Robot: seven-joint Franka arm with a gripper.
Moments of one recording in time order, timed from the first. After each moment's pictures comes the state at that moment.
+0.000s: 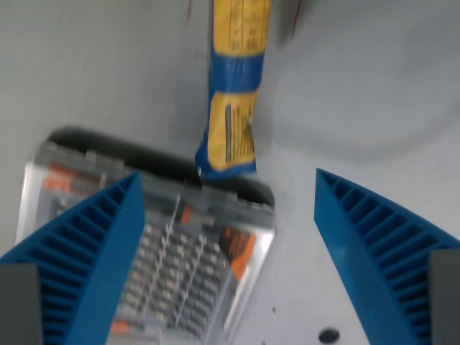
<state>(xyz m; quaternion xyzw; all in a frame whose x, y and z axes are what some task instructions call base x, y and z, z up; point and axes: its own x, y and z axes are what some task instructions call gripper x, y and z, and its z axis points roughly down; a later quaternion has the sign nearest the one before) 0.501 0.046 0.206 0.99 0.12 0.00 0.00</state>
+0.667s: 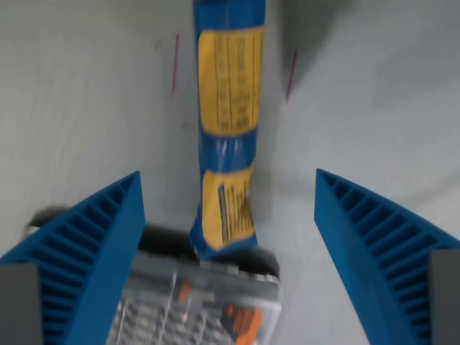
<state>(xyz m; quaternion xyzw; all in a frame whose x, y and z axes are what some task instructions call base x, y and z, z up) 0.533 0.049 0.169 1.00 0.09 0.00 0.00</state>
